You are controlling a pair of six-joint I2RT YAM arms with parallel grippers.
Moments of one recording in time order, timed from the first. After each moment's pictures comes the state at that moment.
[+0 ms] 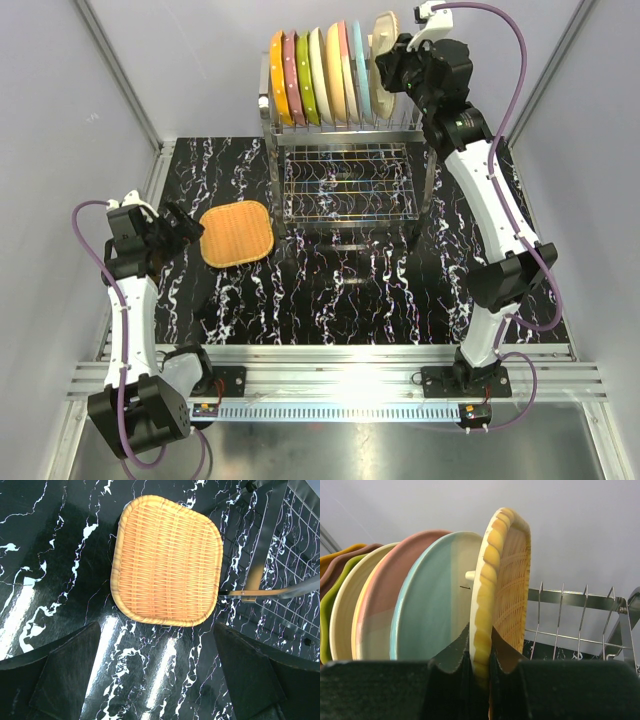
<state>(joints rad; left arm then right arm) 0.31 0.96 0.84 -0.54 0.25 -0.43 0.36 1.86 2.20 -0.26 -0.02 0.19</state>
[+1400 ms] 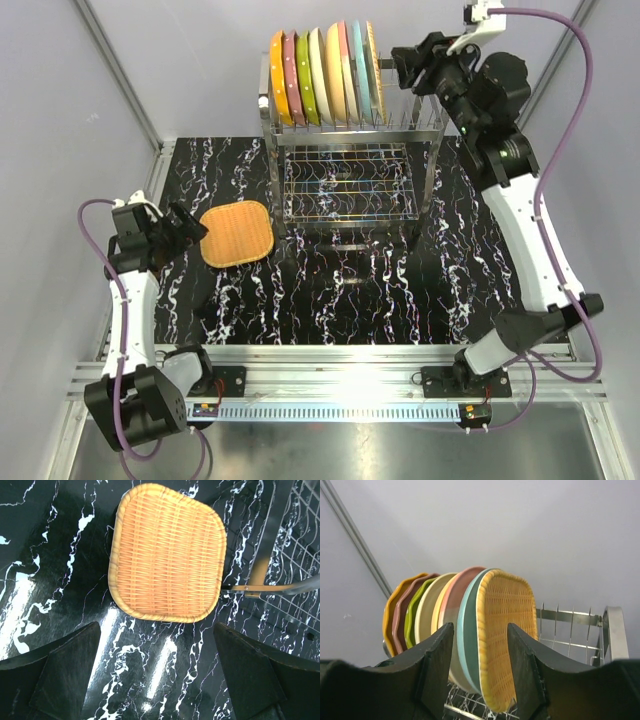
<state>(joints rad) 0.29 1.00 0.84 -0.54 0.25 -0.43 0.36 1.60 2.05 -0.20 -0.05 0.21</state>
